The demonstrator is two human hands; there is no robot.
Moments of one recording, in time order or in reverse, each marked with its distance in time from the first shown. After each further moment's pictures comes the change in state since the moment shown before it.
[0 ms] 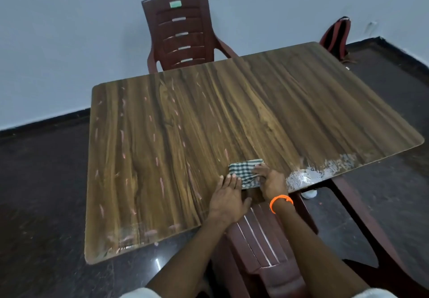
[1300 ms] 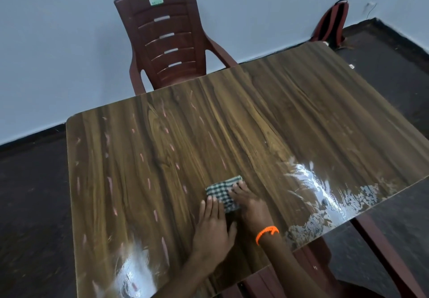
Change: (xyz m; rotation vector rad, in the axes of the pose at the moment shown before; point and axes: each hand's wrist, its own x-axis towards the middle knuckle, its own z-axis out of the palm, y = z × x) left_hand 0.048 -0.091 -0.031 -0.048 0.031 -0.066; right_hand 0.073 -0.064 0.060 -0.209 -0.129 -0.271
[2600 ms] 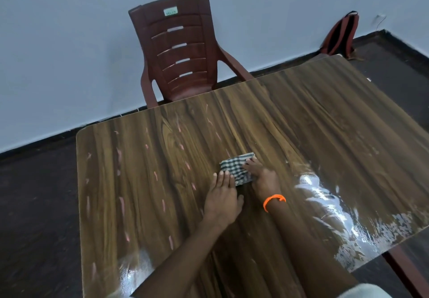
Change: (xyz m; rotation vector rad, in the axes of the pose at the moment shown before) left_hand 0.137 -0.052 -0.059 0.141 -0.027 0.050; right_hand 0.152 0.014 -0.011 0.072 0.127 0.090
